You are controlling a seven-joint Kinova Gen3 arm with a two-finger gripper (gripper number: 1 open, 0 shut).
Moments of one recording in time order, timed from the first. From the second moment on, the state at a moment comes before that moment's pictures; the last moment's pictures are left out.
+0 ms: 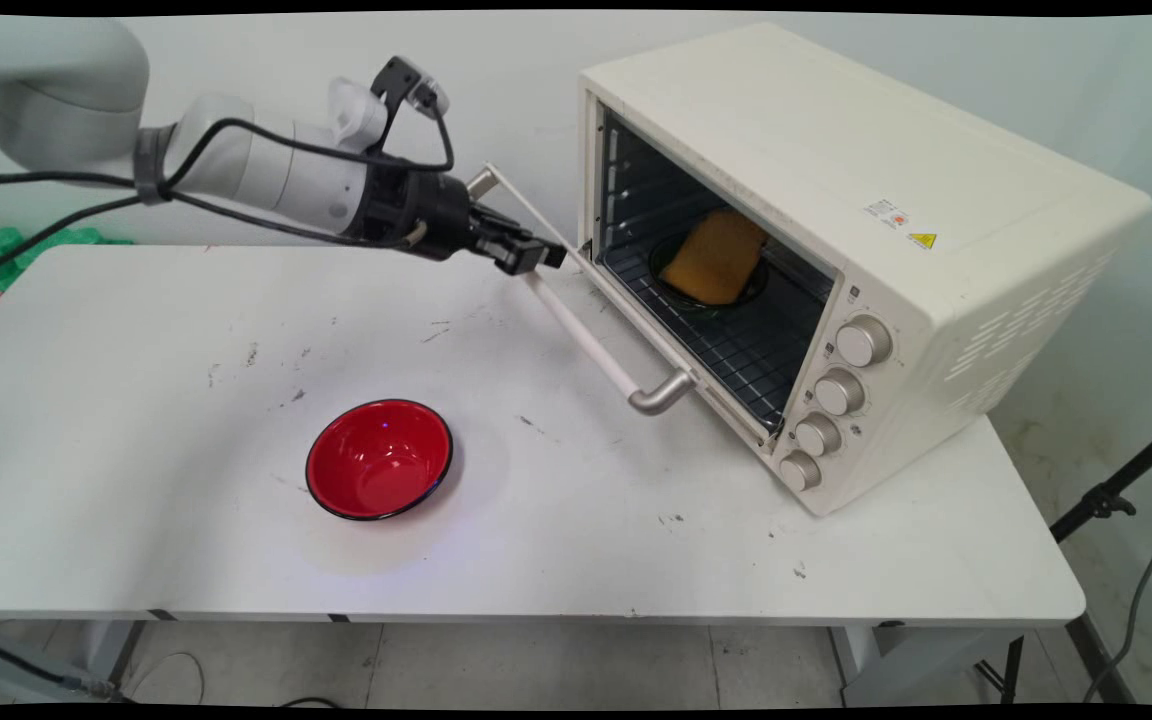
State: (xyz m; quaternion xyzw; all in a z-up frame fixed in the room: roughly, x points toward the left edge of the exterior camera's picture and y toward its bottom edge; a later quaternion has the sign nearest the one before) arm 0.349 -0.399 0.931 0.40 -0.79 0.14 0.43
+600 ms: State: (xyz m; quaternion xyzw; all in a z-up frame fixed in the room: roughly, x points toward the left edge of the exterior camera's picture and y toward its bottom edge) arm 0.329 -0.430 0.954 0.40 -0.78 0.14 0.45
